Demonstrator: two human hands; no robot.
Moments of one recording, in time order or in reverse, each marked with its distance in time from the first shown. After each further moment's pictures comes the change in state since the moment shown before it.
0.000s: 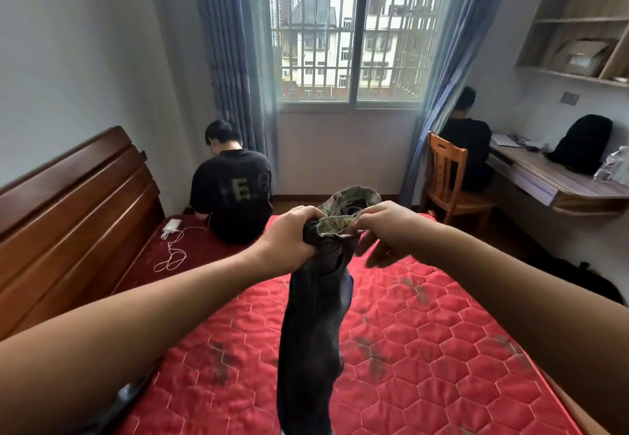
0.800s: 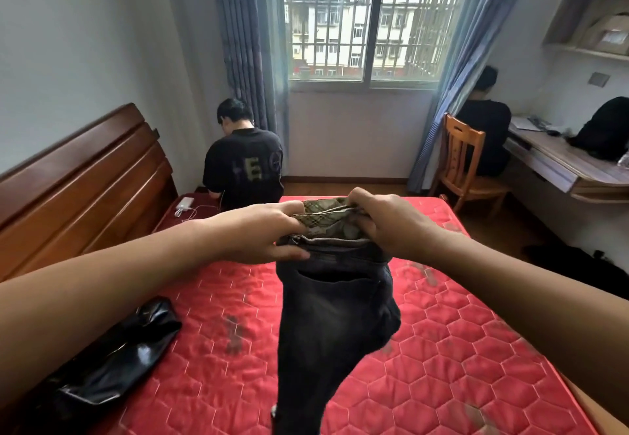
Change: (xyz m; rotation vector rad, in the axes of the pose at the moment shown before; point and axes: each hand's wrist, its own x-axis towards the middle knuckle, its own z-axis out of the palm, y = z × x) left_hand -0.035 -0.039 -0.061 0.495 -0.408 0.354; right_hand 0.002 0.015 0.037 -0.566 0.185 -0.702
